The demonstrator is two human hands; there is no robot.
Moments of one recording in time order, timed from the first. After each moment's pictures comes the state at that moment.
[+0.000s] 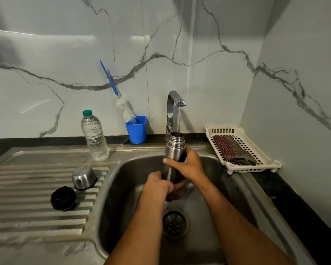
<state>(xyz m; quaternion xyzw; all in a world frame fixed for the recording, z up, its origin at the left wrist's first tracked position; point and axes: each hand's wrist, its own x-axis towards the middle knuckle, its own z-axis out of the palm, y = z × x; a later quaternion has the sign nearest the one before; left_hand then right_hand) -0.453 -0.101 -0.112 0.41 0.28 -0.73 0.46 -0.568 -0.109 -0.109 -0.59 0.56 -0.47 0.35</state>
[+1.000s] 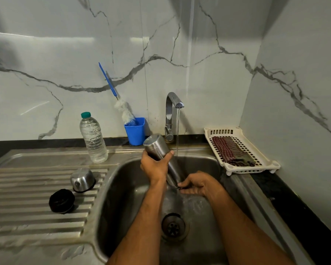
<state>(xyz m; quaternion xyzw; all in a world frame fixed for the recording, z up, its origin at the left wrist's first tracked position) -0.466 -0.102 -0.100 0.58 -0.33 -0.36 0.66 -0.605 -0.117 -0.143 -0.33 0.60 -0.32 0.65</state>
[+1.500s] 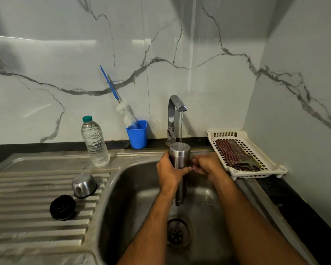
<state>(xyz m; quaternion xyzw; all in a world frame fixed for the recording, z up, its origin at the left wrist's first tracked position) -0.477 -0.108 -0.112 0.59 -0.55 -0.31 0.51 -0.620 -0.165 -0.117 -0.36 0.64 -0.48 0.48</state>
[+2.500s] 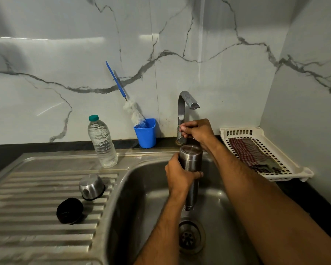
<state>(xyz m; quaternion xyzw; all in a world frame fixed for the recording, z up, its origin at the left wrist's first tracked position) -0.475 -0.122 -0.129 0.62 -0.54 -0.31 0.48 -0.577 -0.238 -0.055 -0.53 0.51 -0.53 0.42</state>
